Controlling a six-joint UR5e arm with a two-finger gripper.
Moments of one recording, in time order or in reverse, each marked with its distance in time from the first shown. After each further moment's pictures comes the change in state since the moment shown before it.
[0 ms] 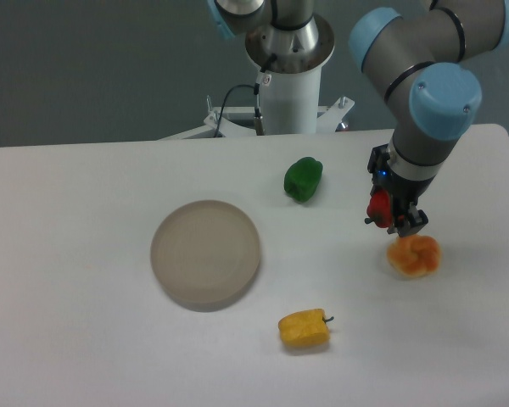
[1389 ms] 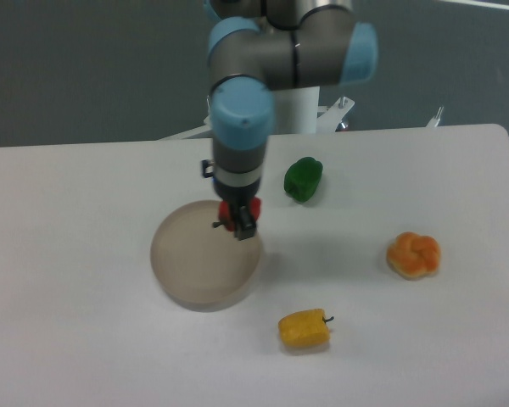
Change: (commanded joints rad) arm -0.439 0.023 -0.235 0.285 -0.080 -0.514
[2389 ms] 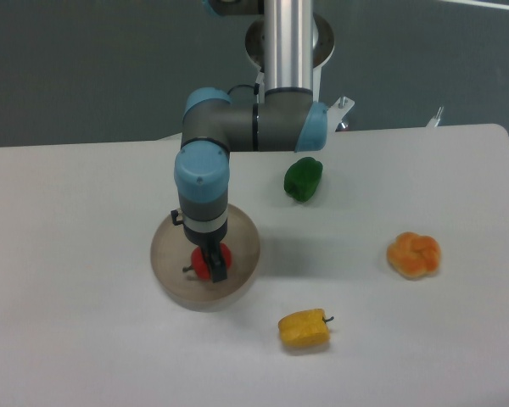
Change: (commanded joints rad) arm 0.067 -0.045 0.011 0.111 0.008 0.018
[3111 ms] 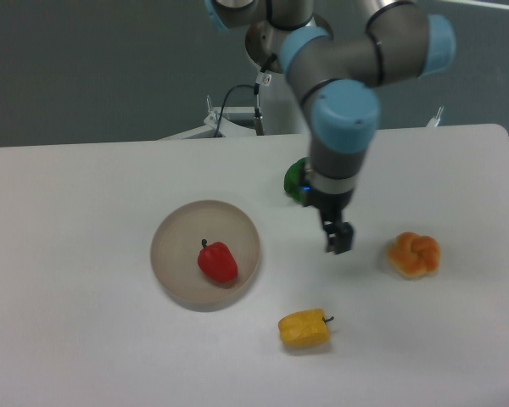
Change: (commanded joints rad) arm 0.353 0.029 0.172 -0.351 0.048 0.518
